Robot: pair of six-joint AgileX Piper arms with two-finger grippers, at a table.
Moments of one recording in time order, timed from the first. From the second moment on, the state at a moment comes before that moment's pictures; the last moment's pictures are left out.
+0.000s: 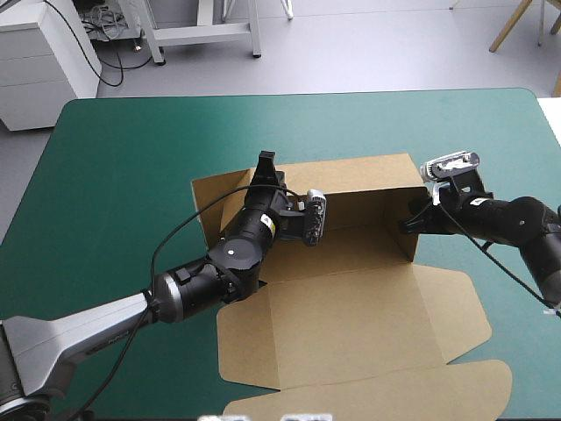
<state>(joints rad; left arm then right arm) -0.97 1.57 -1.12 1.42 0.63 -0.18 0.01 1.28 -0.93 0.65 0.63 -0.79</state>
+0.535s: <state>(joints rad) -0.97 1.57 -1.12 1.52 0.61 -0.45 0.01 1.28 -0.93 0.63 0.63 -0.72</state>
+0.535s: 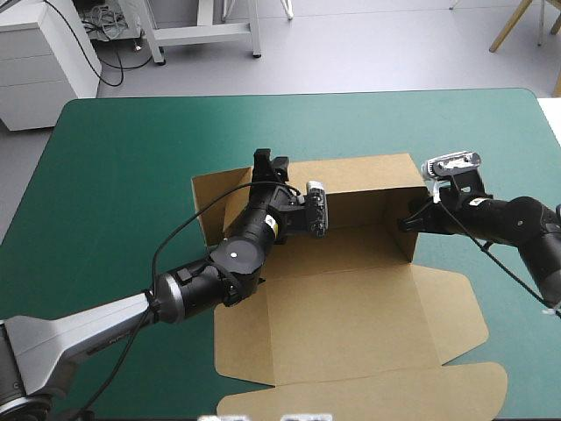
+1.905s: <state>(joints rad) -1.31 1.37 -1.12 1.69 0.87 -0.62 0.02 1.48 -1.33 0.34 1.05 -0.23</state>
